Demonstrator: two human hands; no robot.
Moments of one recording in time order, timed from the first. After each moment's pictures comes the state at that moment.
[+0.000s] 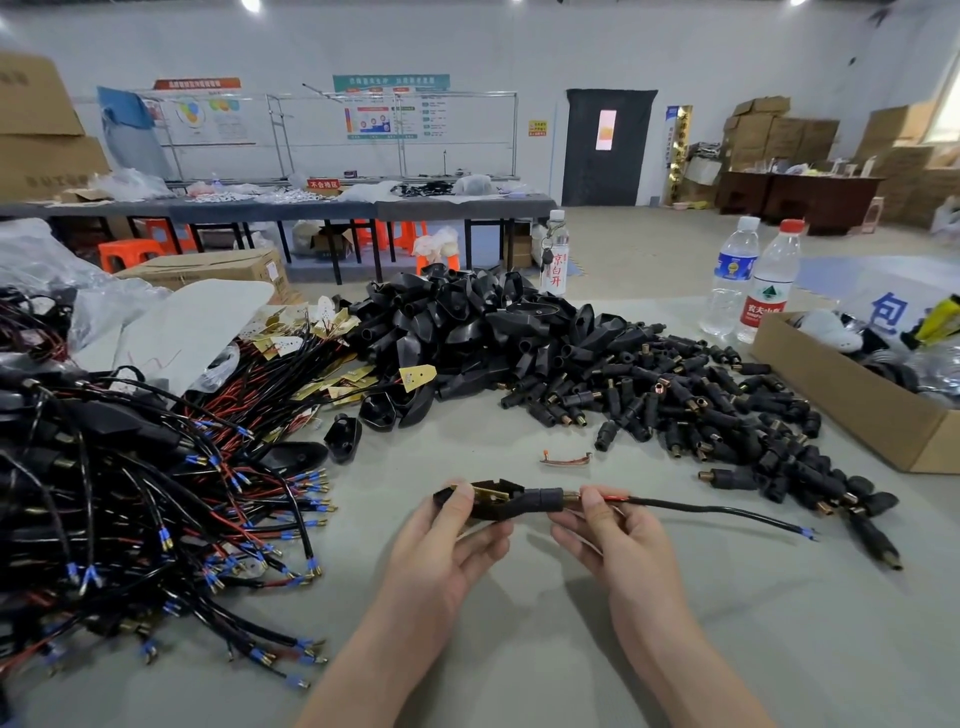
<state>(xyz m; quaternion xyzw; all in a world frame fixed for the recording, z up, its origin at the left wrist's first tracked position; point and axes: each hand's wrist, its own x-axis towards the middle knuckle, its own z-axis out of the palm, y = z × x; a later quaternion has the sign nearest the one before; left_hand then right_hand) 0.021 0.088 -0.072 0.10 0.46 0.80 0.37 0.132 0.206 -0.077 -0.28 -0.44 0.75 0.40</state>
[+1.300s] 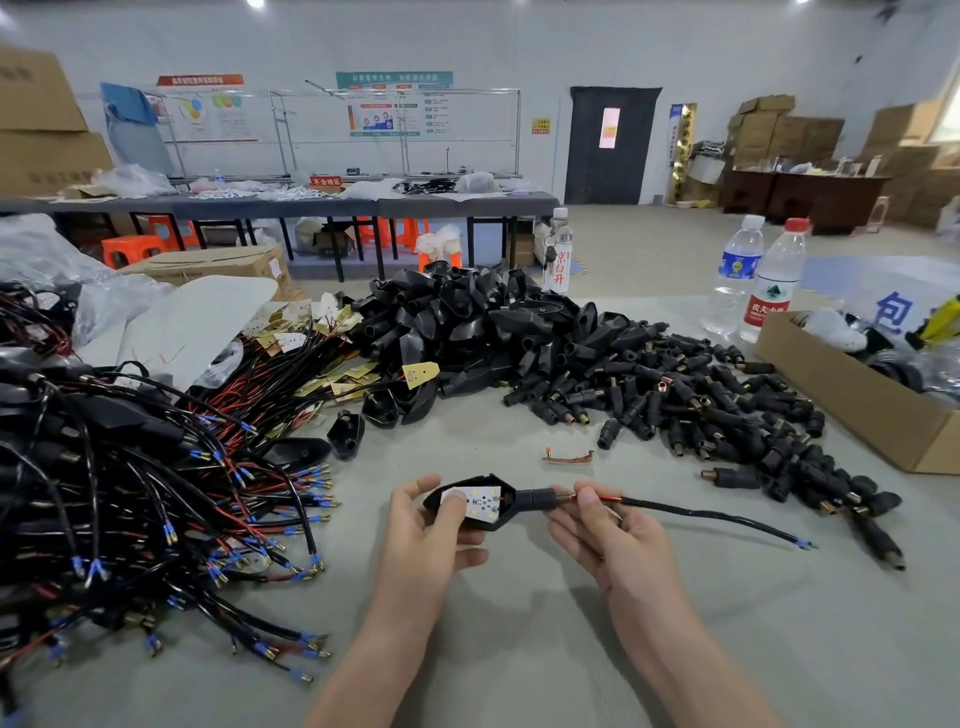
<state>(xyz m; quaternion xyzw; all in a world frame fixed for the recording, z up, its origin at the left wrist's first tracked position) 0.015 0.086 -0.075 0.13 0.60 0.76 0.22 0.131 0.207 -0.083 -0.25 -0.43 0.78 0.37</state>
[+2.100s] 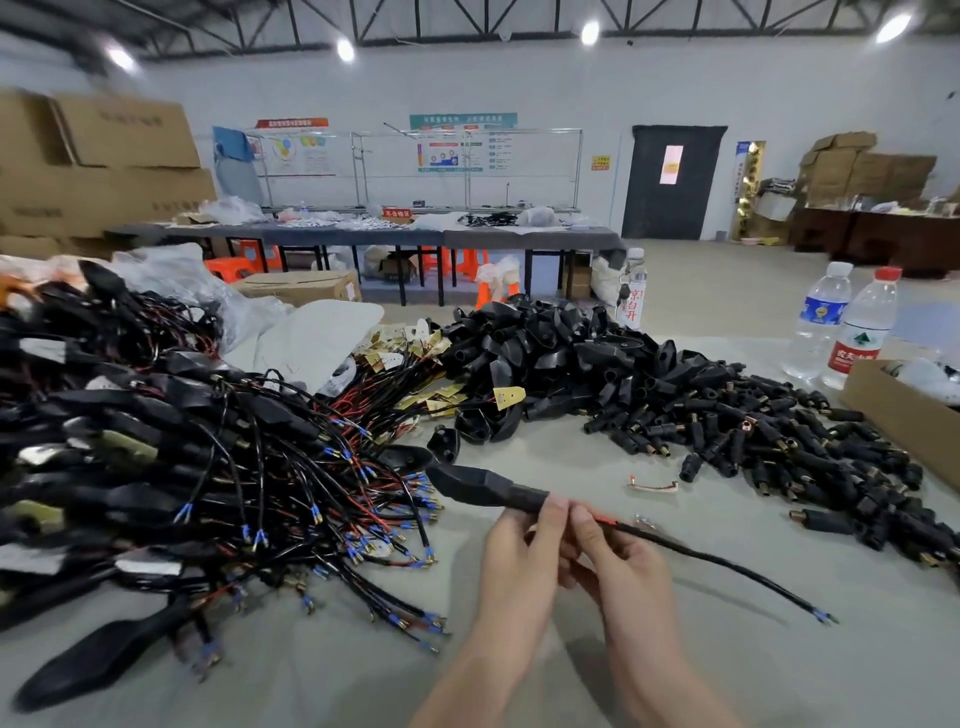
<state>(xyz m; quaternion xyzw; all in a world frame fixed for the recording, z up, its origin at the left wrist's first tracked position) 0.039 0.052 -0.043 0.20 0.61 0.74 0.20 0.094 0.120 -0.063 -0.22 -0.52 0.74 0.36</state>
